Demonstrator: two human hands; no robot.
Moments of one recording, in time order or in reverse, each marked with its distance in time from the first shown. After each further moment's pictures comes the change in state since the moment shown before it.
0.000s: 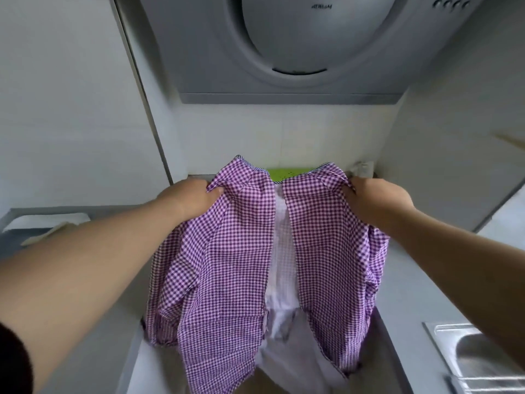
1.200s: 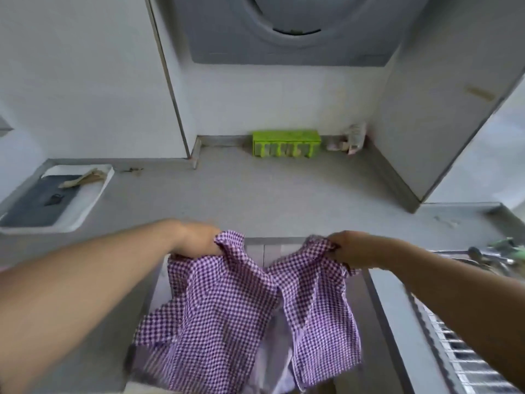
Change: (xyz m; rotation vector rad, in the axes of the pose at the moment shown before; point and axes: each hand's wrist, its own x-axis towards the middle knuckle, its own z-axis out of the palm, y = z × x) left_hand -0.242 0.001 0.083 0.226 -0.617 0.245; right_hand -0.247 -0.007 0.037 0.094 -0.718 -0.260
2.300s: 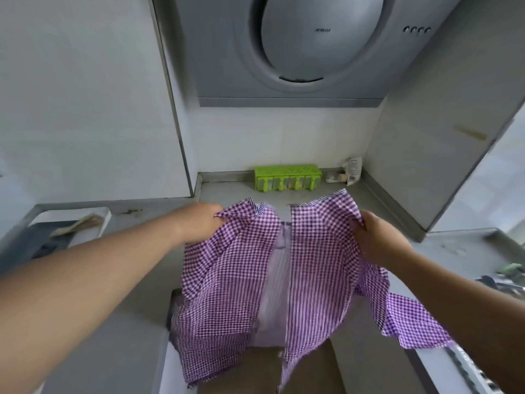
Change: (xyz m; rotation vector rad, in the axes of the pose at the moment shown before) left_hand 0.020 -0.094 -0.105 -0.150 0.461 0.020; right_hand 0.039 -0.029 -0.065 0.282 0.714 0.250
